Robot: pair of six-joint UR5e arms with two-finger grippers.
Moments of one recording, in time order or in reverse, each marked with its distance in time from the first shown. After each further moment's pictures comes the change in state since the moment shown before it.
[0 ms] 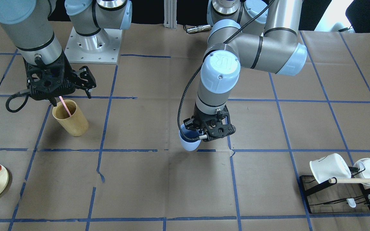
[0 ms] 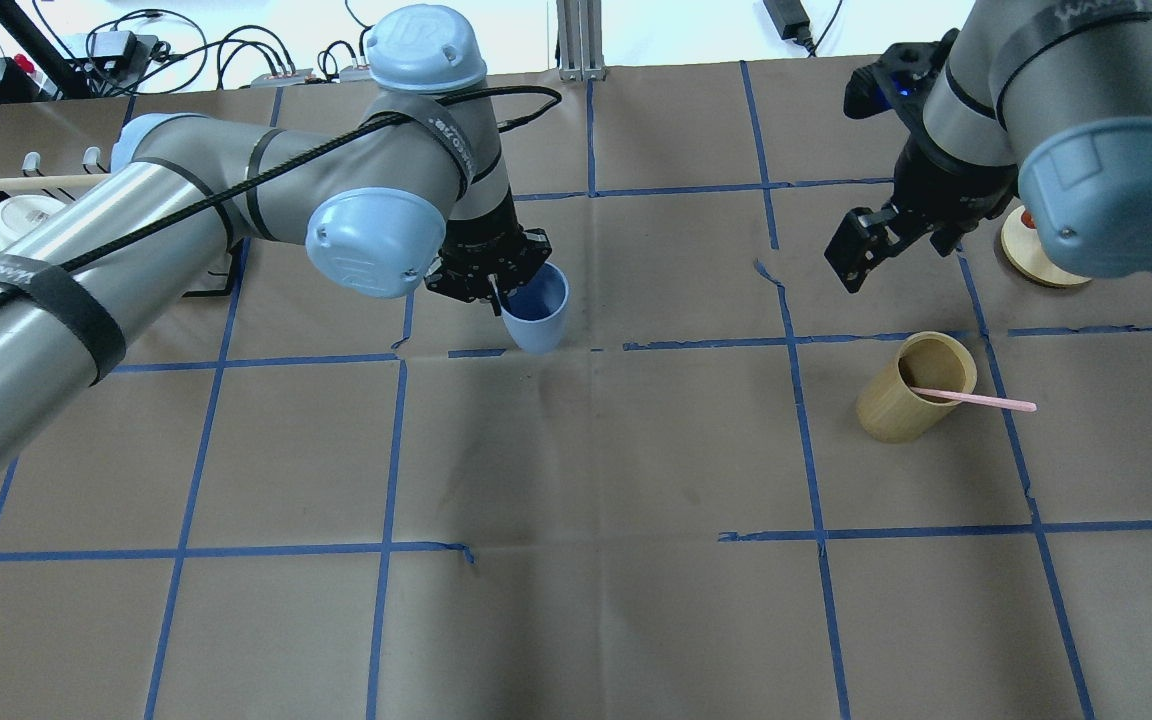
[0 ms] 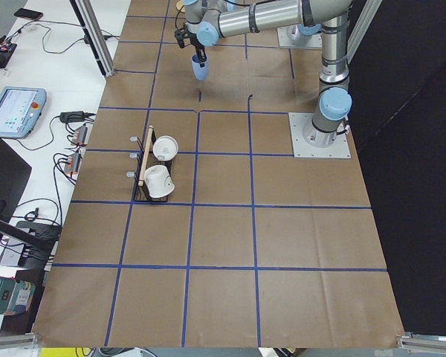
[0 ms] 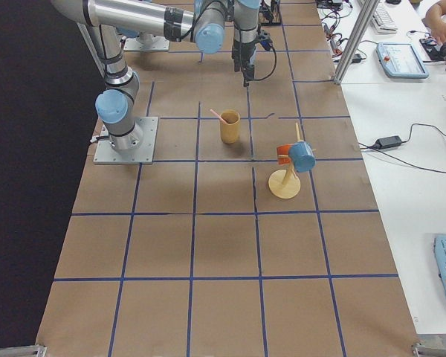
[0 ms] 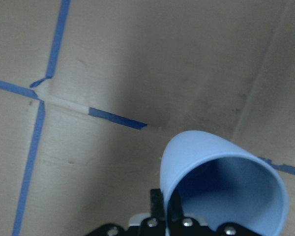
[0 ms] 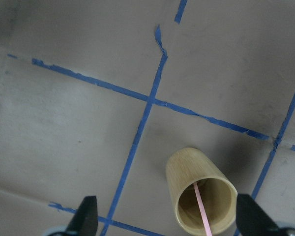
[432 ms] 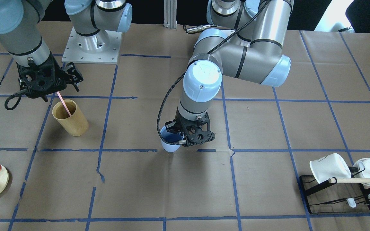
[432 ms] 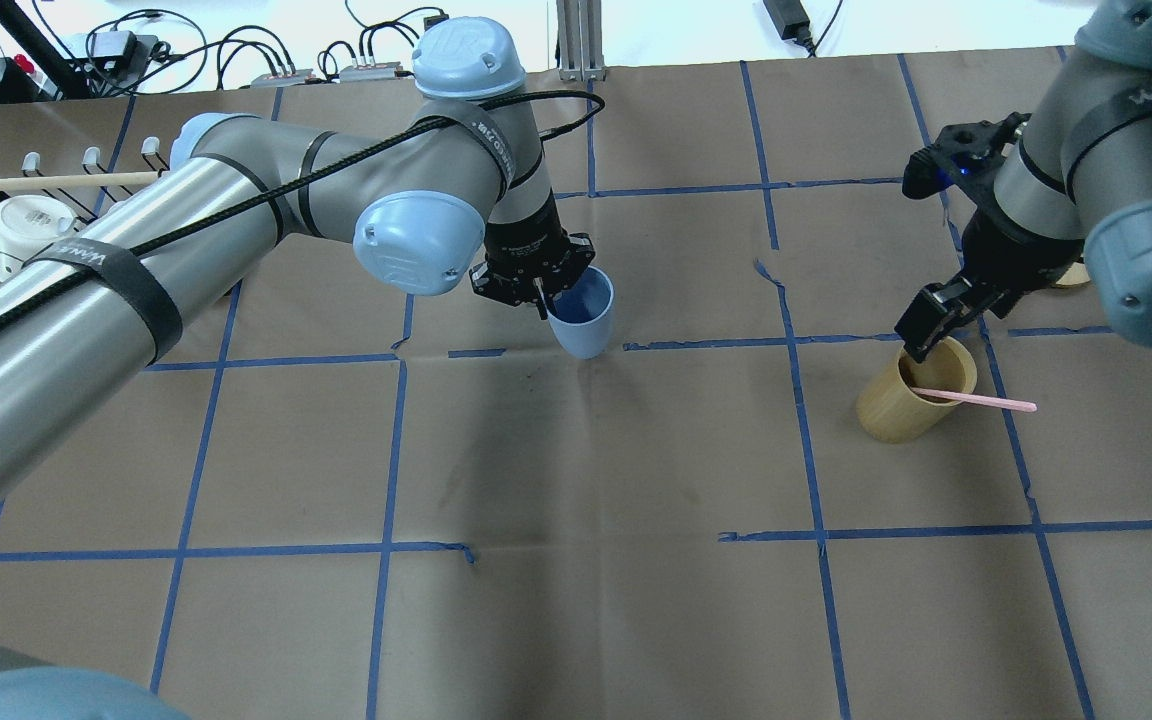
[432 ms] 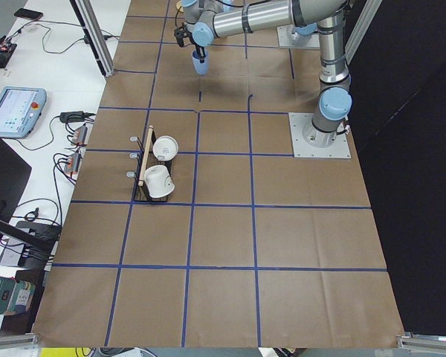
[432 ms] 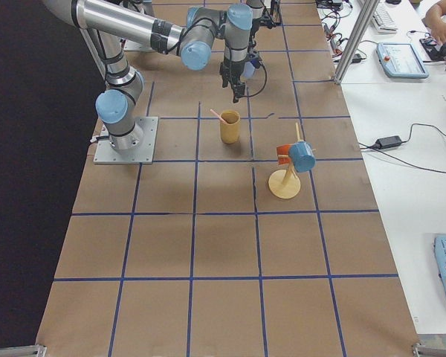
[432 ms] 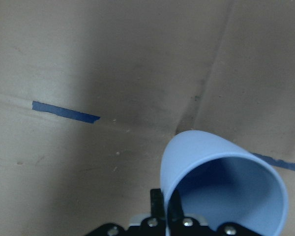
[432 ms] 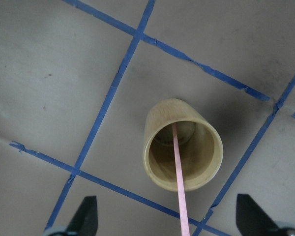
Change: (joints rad) left arm -0.021 -0.059 0.027 0.018 -0.060 0.009; right arm -0.104 -0.069 0.127 0.004 -0.021 -0.186
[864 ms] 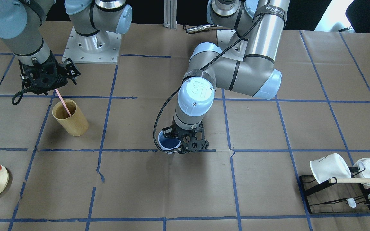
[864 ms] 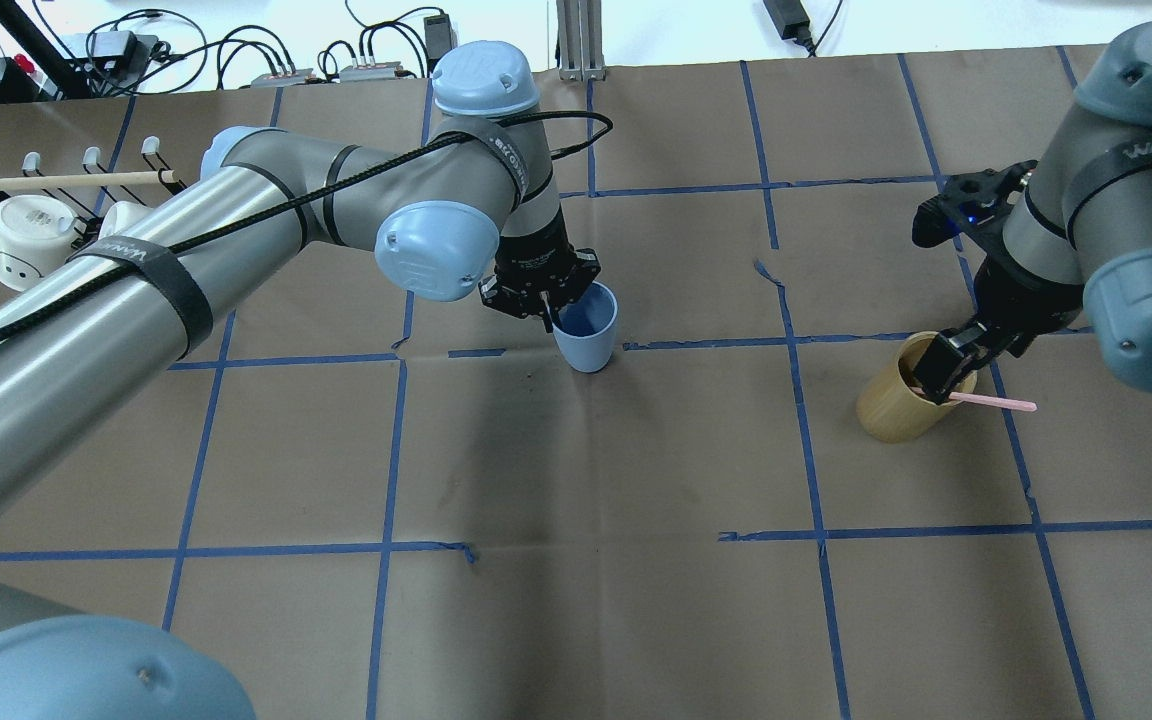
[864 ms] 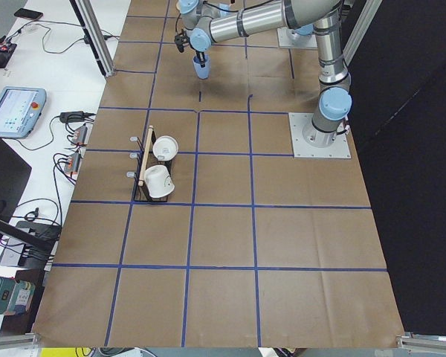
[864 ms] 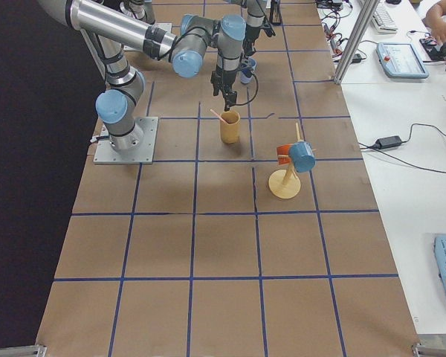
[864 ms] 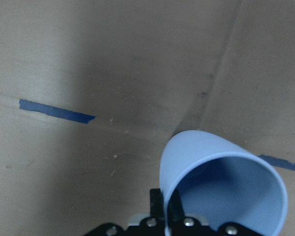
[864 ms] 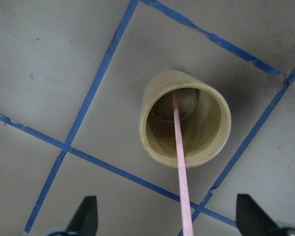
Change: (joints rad) left arm -0.005 -0.036 0.001 0.002 0.001 0.010; right arm -0.016 -0.022 0.080 -0.012 -0.041 -0.029
